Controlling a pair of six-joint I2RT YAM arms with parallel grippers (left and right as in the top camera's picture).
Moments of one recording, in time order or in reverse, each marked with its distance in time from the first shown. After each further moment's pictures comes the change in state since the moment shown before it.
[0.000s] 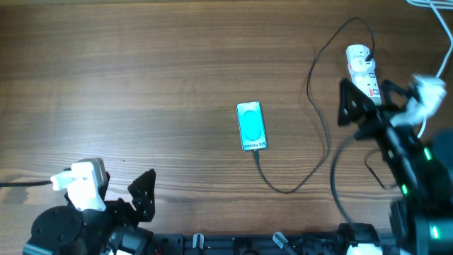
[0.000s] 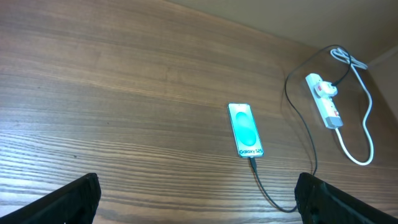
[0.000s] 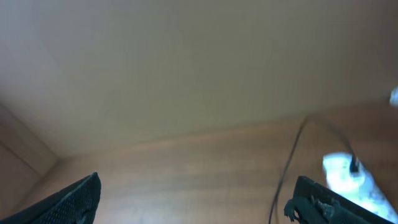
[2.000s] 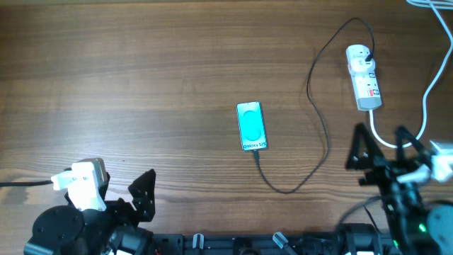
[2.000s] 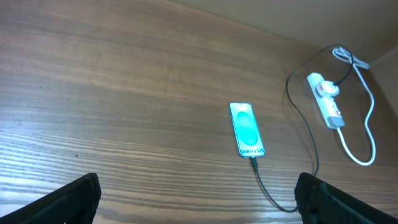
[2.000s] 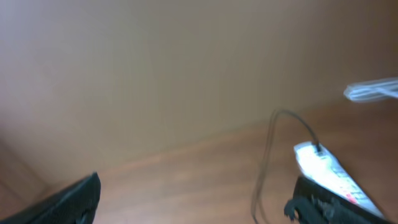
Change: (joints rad) left arm 0.000 0.000 -0.003 -0.002 -0.002 0.000; right arm 0.000 -0.372 -0.212 -0.059 0.111 0.070
